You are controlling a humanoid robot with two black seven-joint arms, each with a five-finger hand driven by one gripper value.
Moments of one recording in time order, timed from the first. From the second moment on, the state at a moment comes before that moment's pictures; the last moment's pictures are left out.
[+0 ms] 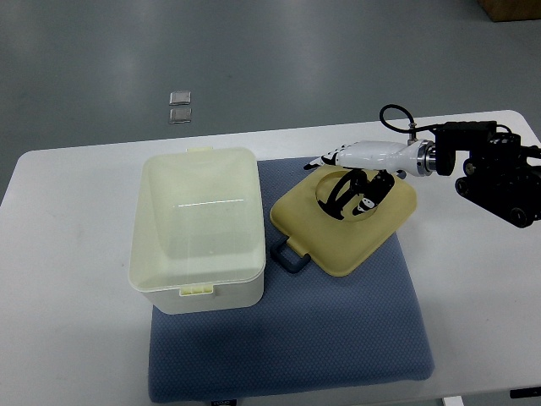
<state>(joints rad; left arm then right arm) -0.01 0.00 -0.02 -0.14 0.01 -0.07 -0.04 1.04 -0.39 0.17 0.76 -1.55 0.14 0.57</state>
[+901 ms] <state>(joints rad) -0.01 0.00 -0.02 -0.14 0.01 -0.07 -0.04 1.03 -0.40 0.38 0.74 -0.76 0.26 0.58</state>
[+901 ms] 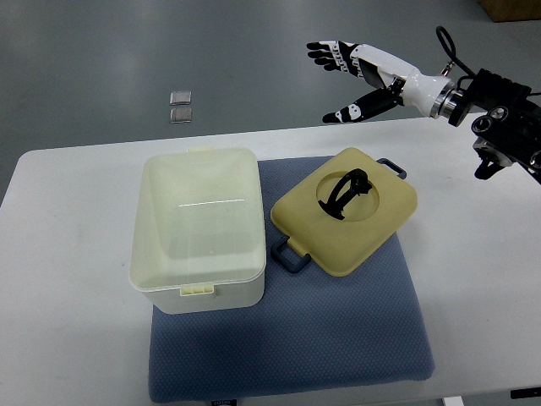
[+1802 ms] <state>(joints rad) -0.01 0.00 -0.02 -0.14 0.01 -0.07 -0.04 0.84 -0.21 0.43 0.50 -0.02 0.12 0.50</state>
